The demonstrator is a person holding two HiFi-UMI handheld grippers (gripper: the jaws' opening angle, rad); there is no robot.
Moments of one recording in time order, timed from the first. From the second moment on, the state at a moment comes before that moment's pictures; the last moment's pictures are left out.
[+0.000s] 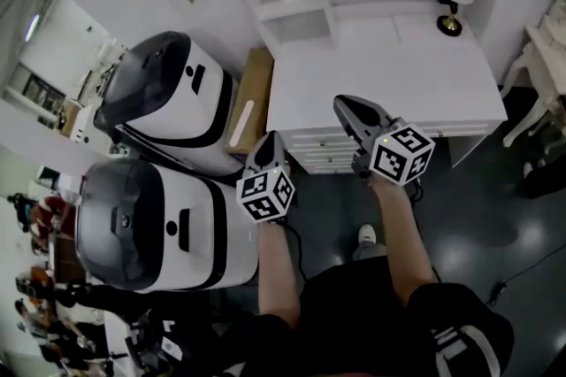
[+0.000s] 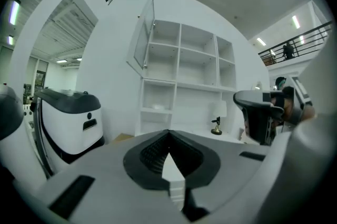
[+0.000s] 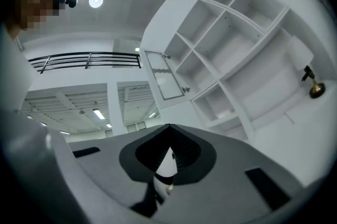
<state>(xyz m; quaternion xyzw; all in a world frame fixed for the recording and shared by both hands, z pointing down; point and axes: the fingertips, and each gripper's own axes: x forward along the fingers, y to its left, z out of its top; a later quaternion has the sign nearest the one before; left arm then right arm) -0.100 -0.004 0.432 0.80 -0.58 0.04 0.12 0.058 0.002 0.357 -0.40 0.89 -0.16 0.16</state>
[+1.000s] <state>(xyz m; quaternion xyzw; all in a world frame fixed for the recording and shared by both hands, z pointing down) -0.035 -0.199 0.436 0.82 -0.55 0.06 0.12 0.107 -0.172 0.388 -0.49 0.86 -0.11 0.06</state>
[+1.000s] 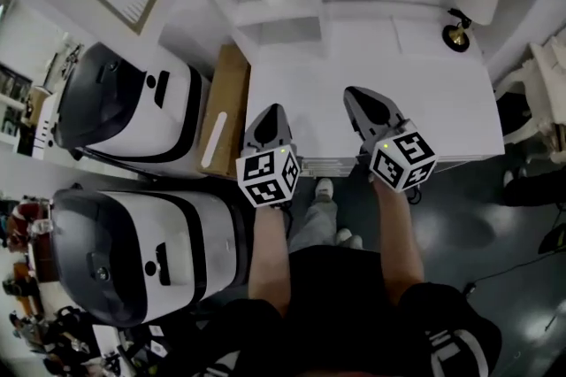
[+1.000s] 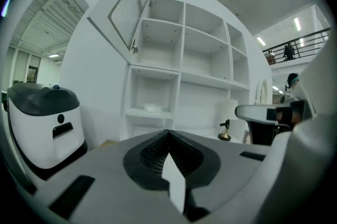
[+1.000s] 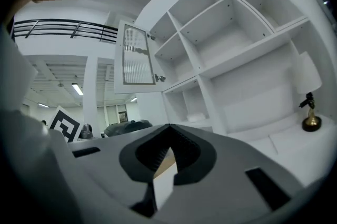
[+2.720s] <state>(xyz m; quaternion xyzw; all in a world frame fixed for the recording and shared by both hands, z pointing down) -0.031 -0.491 0.411 0.84 -0.54 0.04 0.08 0.055 -0.372 0.352 -0.42 0.90 -0.05 0.08</state>
